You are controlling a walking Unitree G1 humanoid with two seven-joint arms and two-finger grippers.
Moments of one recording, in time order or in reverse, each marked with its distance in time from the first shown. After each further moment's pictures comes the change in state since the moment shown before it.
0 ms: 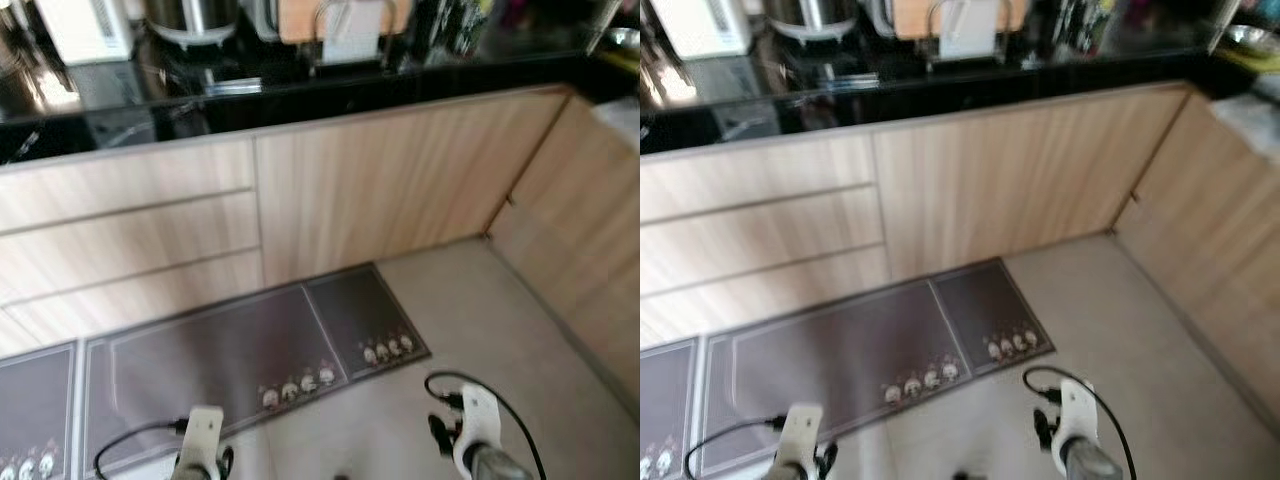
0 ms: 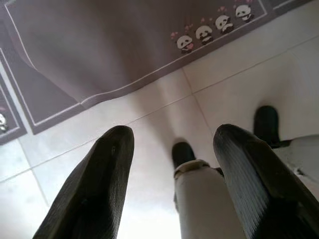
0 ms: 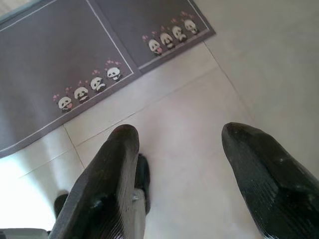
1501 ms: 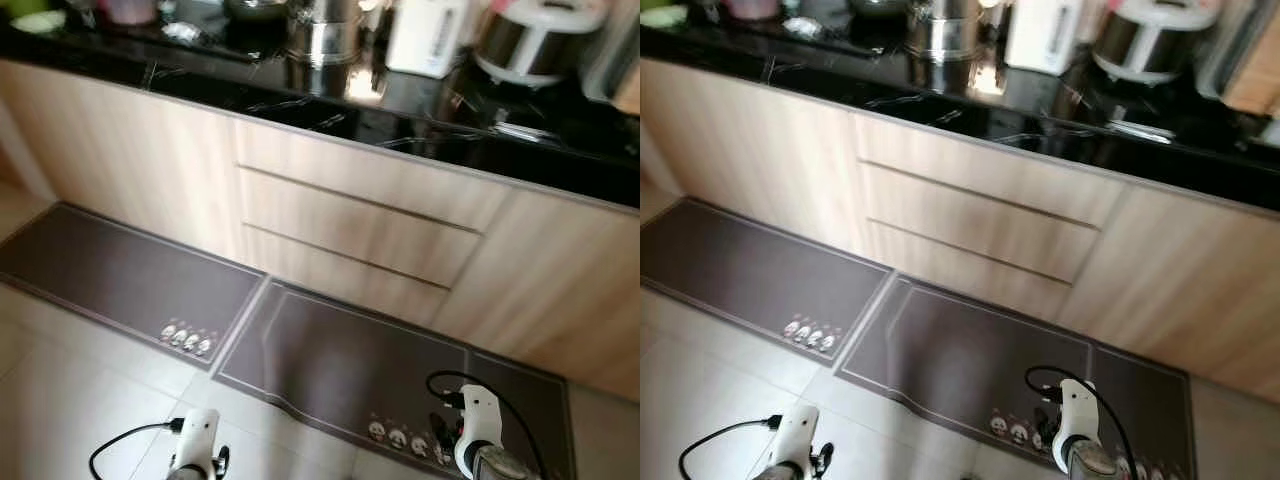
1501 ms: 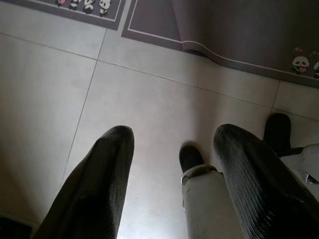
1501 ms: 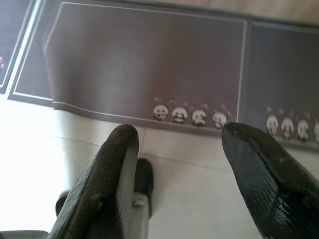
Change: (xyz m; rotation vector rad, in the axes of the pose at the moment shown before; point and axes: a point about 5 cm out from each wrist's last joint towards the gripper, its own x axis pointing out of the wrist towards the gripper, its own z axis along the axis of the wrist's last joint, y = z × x) left arm 0.001 0.002 0.003 0.001 -0.007 0.005; right arm -0.001 -0.004 0.000 -0.001 -0.003 -0.011
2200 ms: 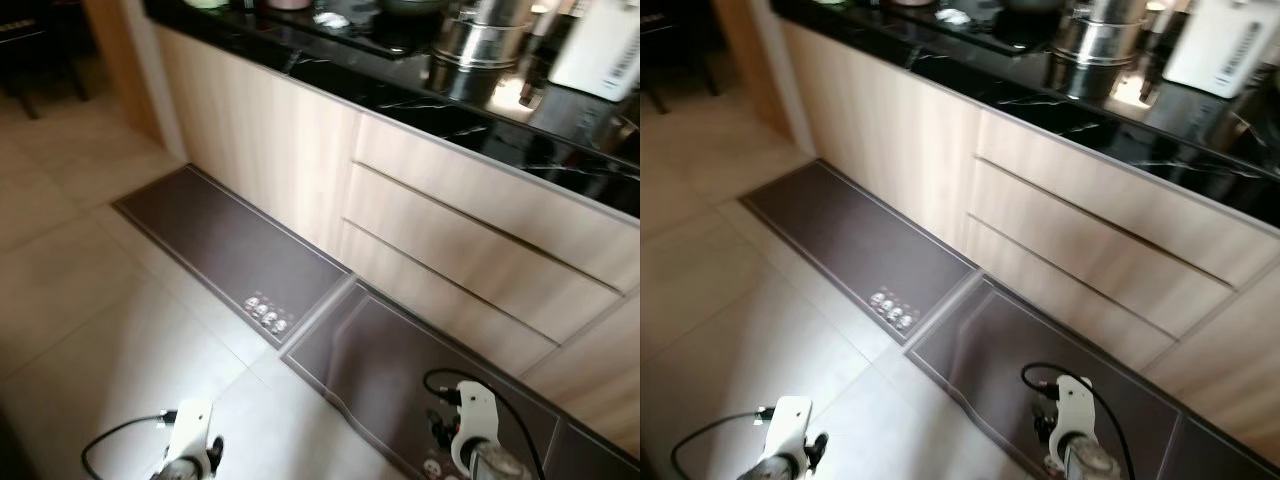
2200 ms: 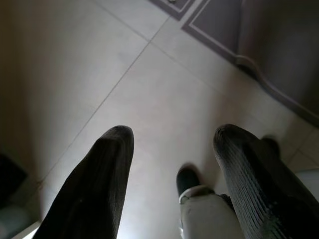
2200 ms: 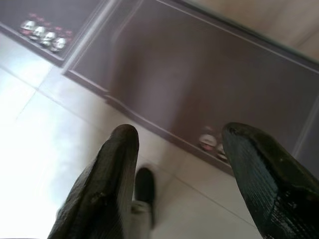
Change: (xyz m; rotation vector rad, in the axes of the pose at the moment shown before) left arm 0.004 -0.004 0.017 -0.014 -0.058 -0.005; right arm -0.001 -0.004 0.002 -0.008 -0.007 -0.008
